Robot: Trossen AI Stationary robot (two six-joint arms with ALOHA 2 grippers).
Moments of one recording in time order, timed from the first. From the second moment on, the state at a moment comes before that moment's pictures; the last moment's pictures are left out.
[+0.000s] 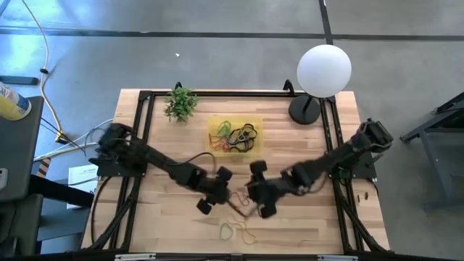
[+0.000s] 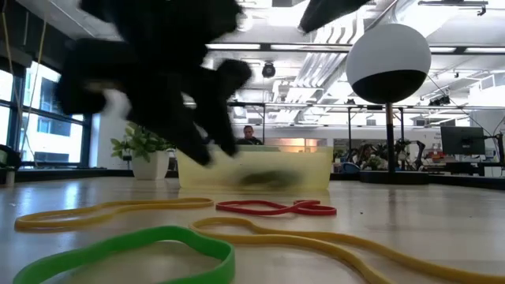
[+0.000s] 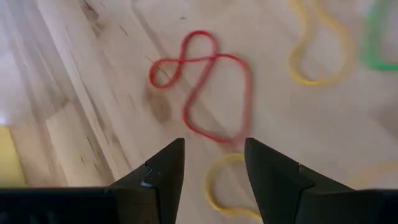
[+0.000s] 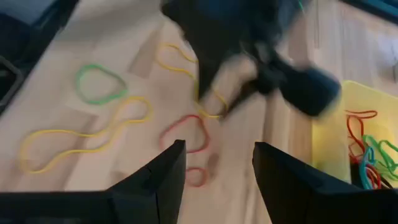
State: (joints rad) left arm -0.25 1.82 1.07 -0.23 -0.13 0.33; right arm 0.47 1.64 1.26 -0.47 0.31 0.05
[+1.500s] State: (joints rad) left arm -0.10 2.13 1.41 -0.49 0.11 0.40; right arm 1.03 1.64 1.26 -0.42 0.86 0.41
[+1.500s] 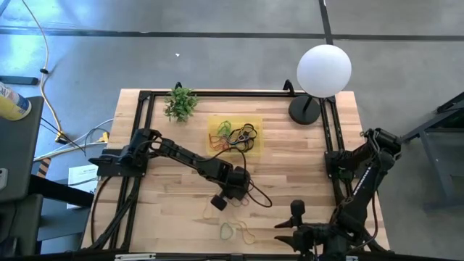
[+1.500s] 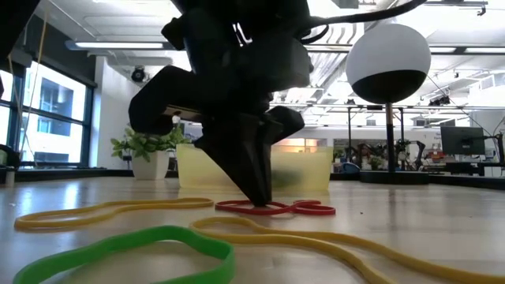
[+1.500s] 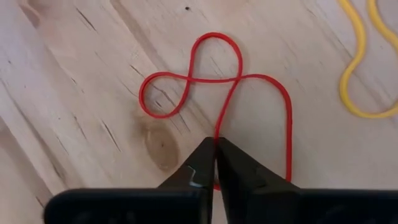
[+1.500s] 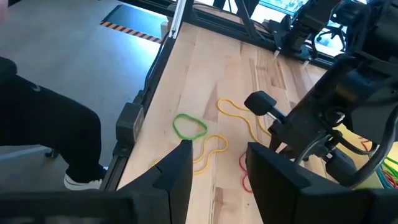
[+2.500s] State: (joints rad) left arm -0.16 1.88 1.41 -0.64 -0.33 0.45; right arm 1.01 1.64 1.26 -0.42 0.86 0.41
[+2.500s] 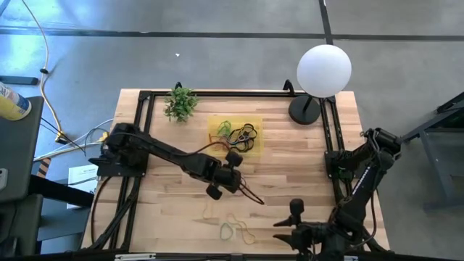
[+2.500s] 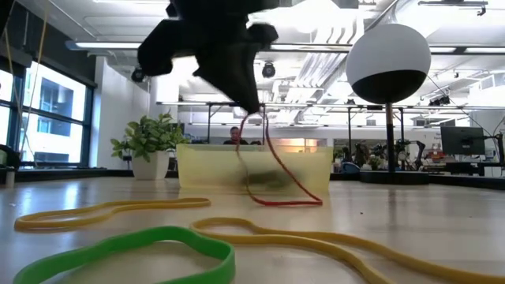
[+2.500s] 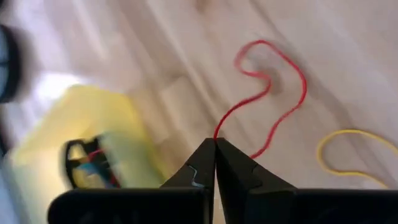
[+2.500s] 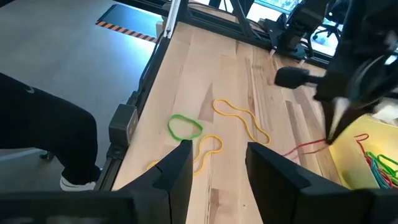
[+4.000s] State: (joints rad) left arm 0.16 1.59 1.41 -0.71 -0.55 0.62; right arm 1.01 1.64 1.26 -0.41 0.86 0.41
